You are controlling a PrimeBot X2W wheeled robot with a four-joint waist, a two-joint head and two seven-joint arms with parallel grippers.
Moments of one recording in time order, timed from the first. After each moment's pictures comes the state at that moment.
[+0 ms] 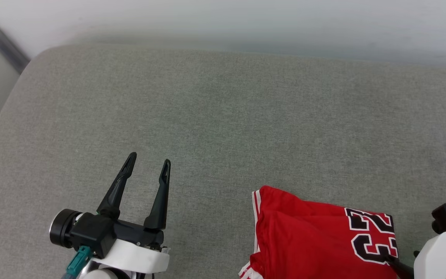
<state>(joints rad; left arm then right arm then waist) -0.03 0.12 -0.14 -0.09 -0.15 -0.13 -0.26 0.15 -0.26 -0.10 -0.35 0.39 0.13 1.07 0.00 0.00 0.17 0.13</state>
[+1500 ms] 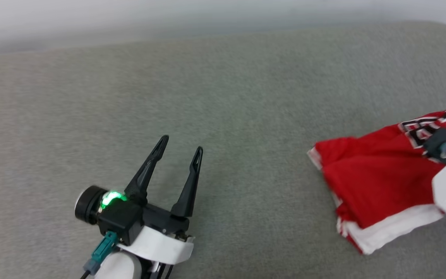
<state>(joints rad) -0.11 0.12 -0.25 -0.09 -0.14 -0.13 -0.26 -0.39 -0.86 0.47 -0.12 0.14 0.13 0.81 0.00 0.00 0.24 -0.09</state>
